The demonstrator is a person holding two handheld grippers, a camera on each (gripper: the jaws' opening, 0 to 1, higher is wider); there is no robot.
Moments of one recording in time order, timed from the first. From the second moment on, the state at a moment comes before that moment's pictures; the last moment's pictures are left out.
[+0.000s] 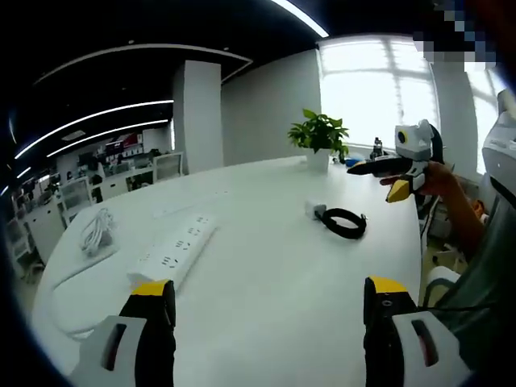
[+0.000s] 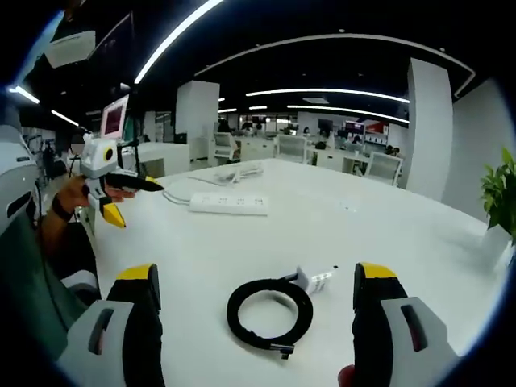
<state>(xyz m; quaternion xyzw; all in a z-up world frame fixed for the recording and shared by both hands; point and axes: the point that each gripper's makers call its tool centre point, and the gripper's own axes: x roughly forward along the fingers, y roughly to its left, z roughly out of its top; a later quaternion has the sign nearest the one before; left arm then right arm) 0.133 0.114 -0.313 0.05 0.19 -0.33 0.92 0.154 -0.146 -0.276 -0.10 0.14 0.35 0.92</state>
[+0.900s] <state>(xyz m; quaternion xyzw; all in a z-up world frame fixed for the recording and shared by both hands) 0.139 0.122 -0.311 0.07 0.21 -0.31 0.93 0.148 -0.144 -0.283 -0.11 0.15 0.35 0.92</state>
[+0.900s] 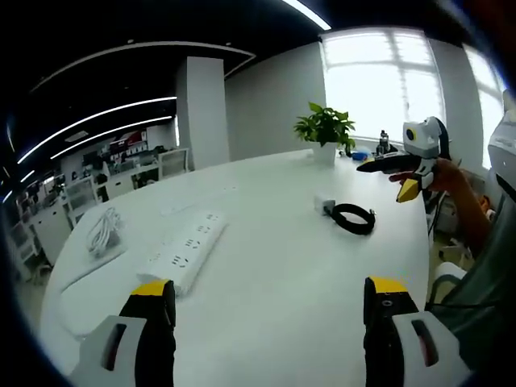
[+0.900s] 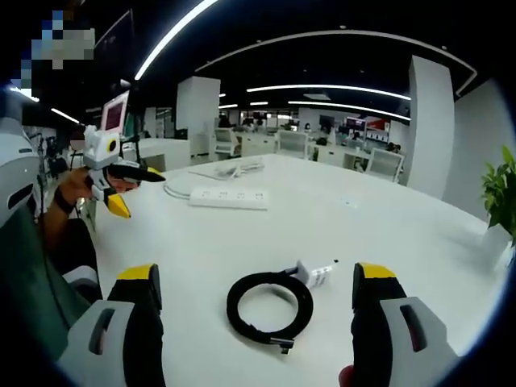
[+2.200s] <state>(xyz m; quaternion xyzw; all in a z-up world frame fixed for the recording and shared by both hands) 0.182 0.123 -0.311 0.10 0.21 -0.30 0.93 0.151 -0.154 -0.289 -0.10 0.15 0.34 0.92</state>
